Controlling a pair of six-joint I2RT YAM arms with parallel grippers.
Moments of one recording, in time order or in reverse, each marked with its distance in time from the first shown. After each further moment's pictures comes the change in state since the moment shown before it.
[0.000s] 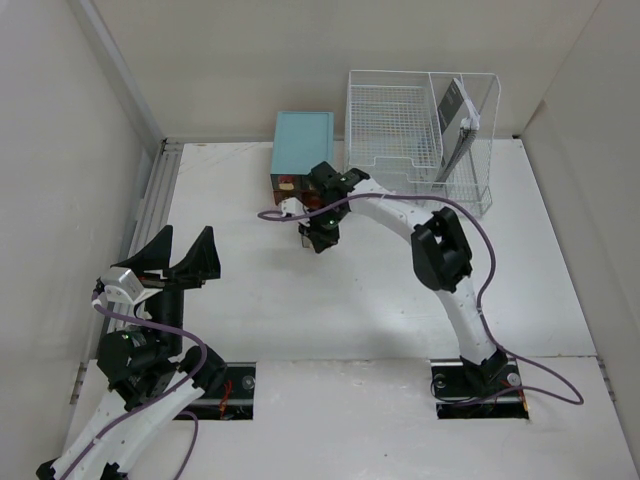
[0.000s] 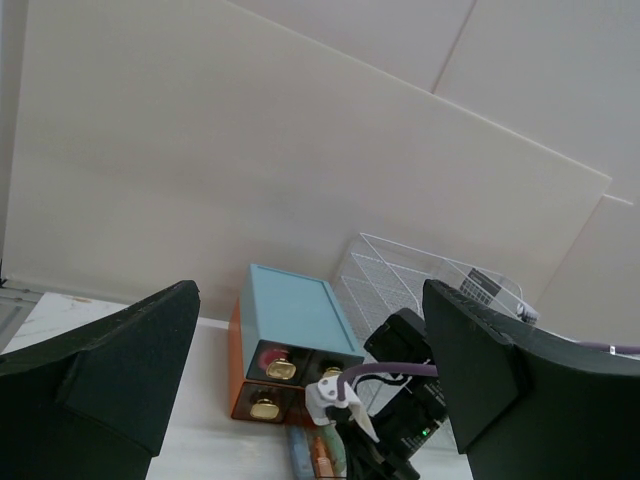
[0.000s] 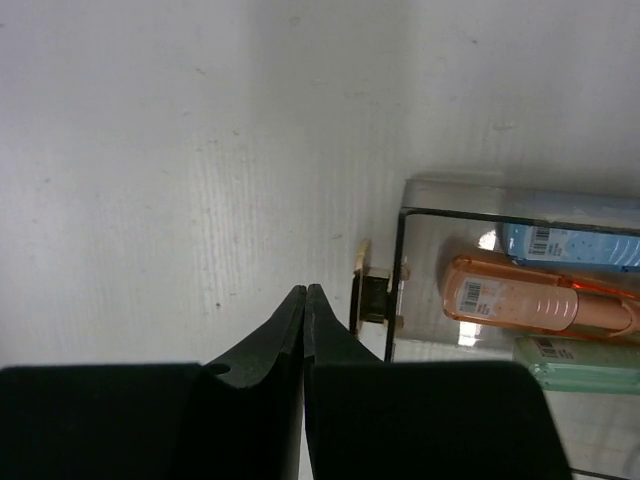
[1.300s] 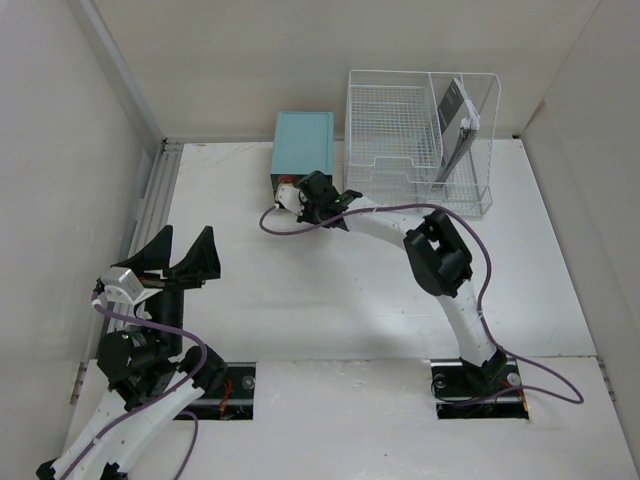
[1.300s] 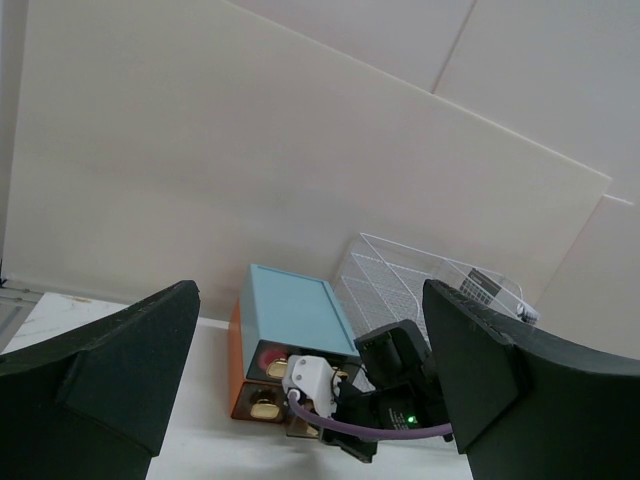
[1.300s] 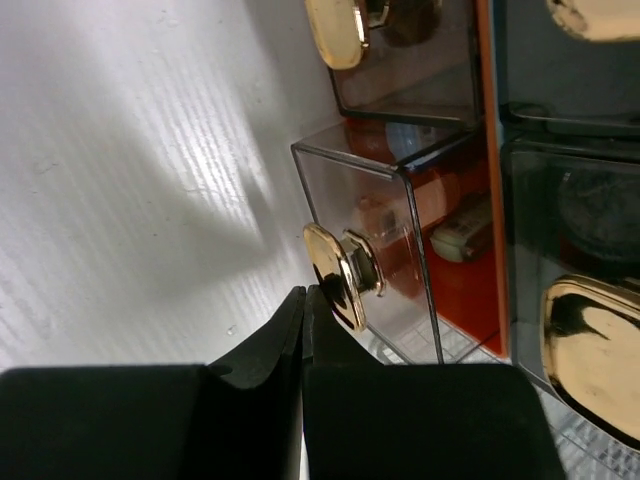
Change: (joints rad) left arm 0.000 0.000 0.000 0.000 0.000 0.000; right arm 0.058 -0.030 -0.227 0.640 0.716 0.127
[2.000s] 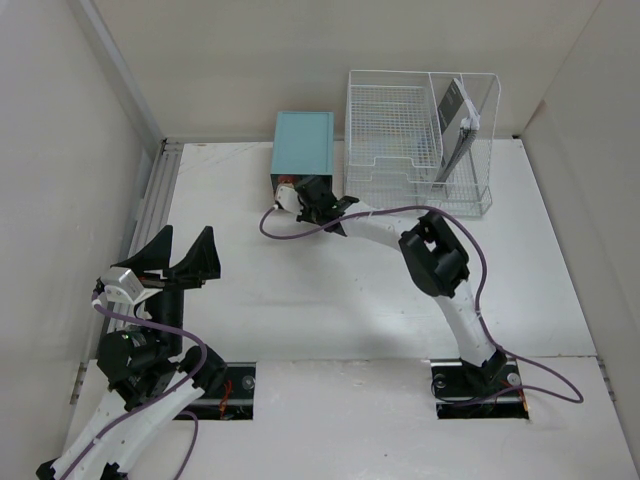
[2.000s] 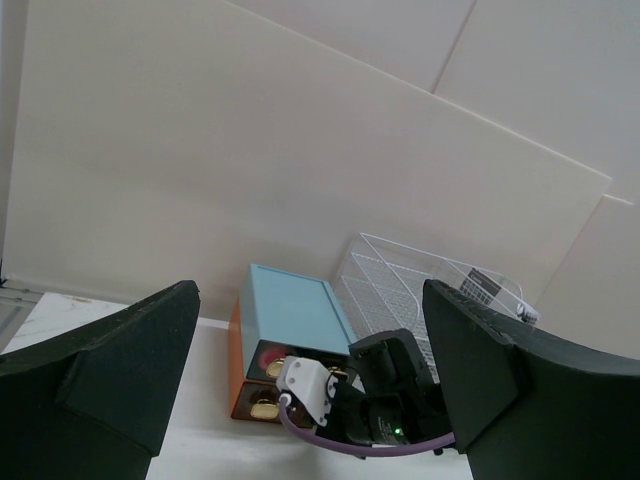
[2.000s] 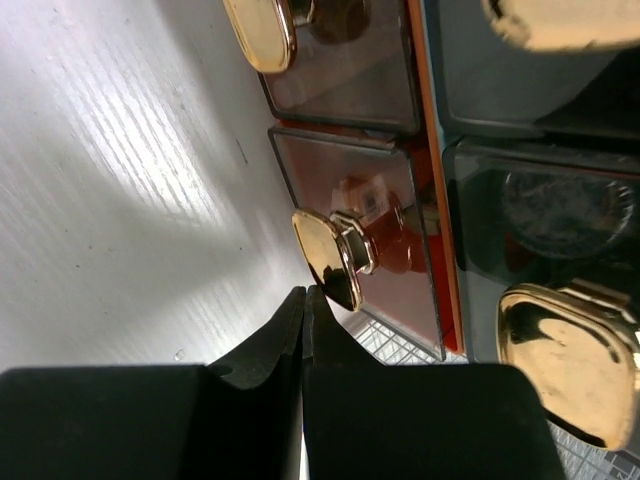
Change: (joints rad) left arm 0.000 0.000 0.000 0.000 0.000 0.000; right arm 0.013 0.018 -0.031 0.125 0.155 -0.049
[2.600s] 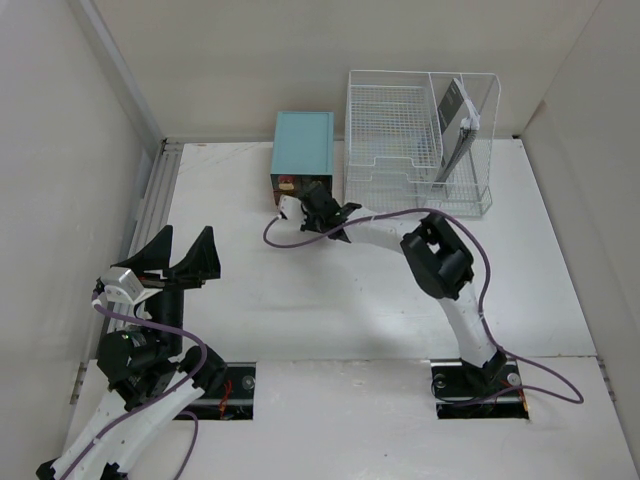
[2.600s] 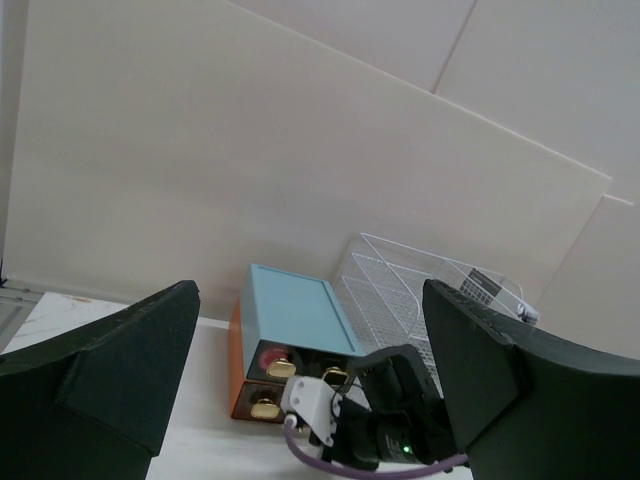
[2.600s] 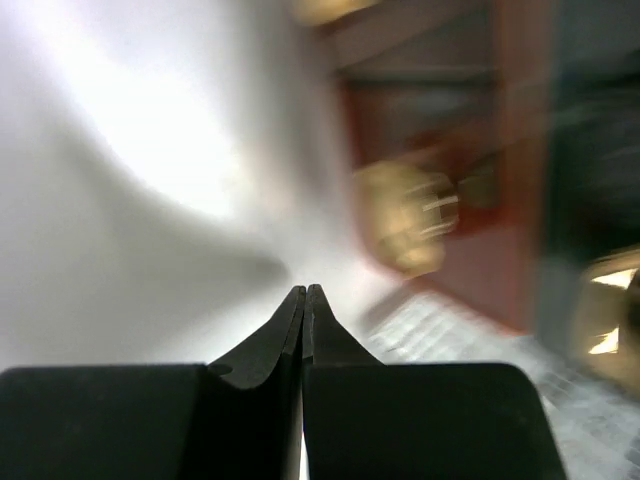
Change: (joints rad) left arm 0.000 0.000 0.000 0.000 -0.001 0.000; right arm 0.007 -0.021 -0.078 0.055 0.009 -0.004
